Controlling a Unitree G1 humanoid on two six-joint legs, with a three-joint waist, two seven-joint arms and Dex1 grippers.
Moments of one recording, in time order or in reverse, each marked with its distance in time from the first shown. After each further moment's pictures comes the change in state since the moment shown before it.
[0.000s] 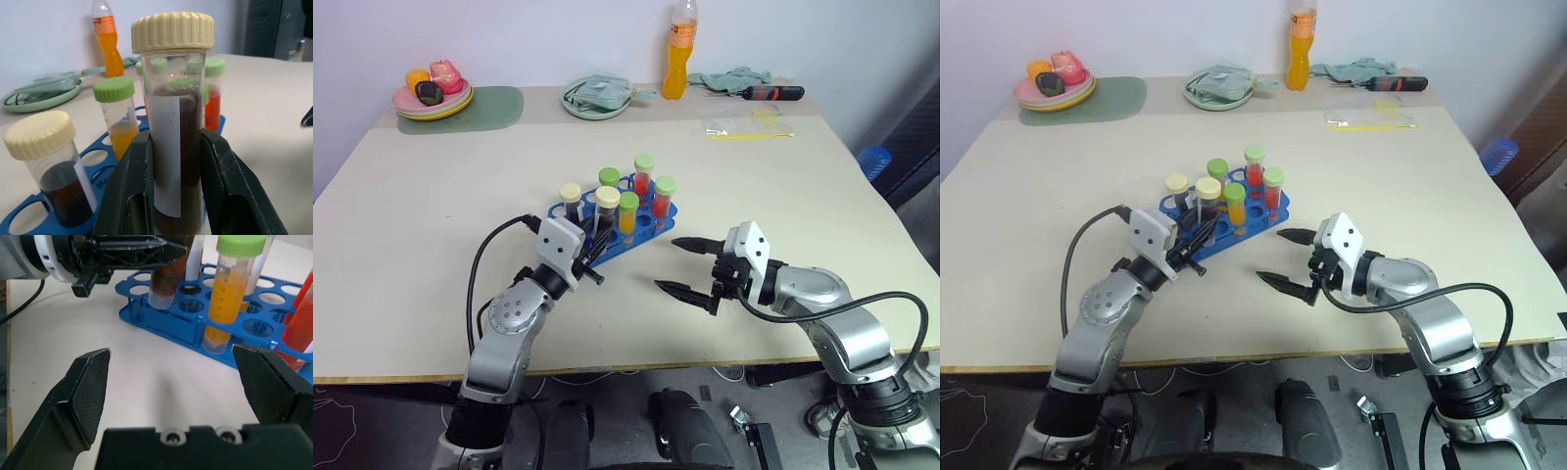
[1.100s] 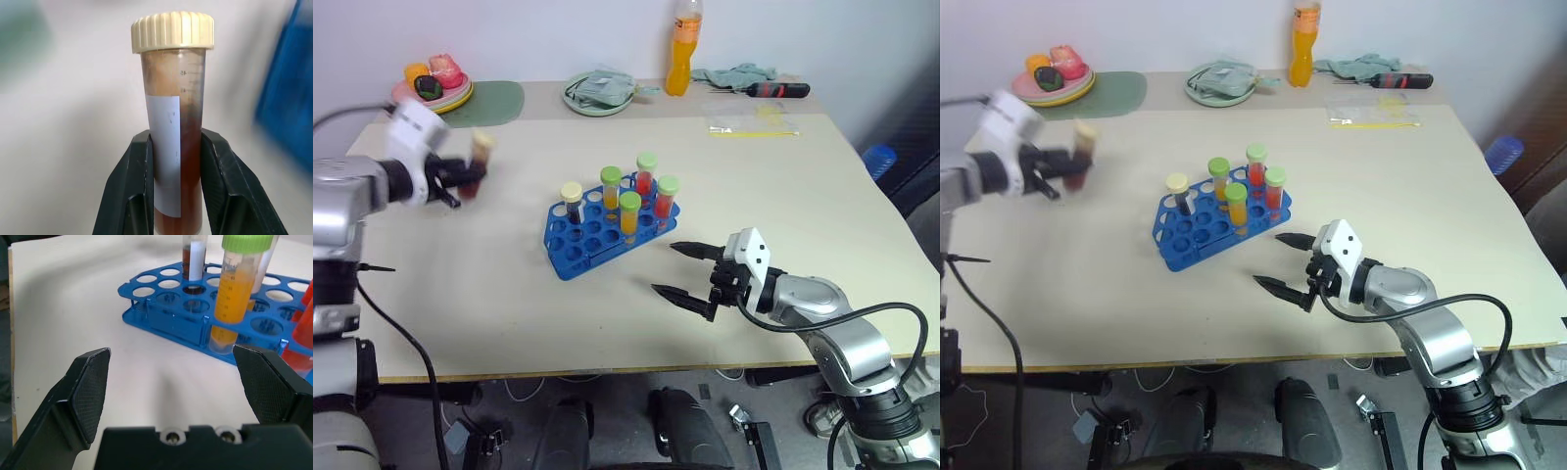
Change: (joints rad) left arm -0.496 0.607 0.436 0.311 -0.336 0.585 -0.496; right arm 0.064 0.014 -0.007 -0.051 0.021 0.013 -0.040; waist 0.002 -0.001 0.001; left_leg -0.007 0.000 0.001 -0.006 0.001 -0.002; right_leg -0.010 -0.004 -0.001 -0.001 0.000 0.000
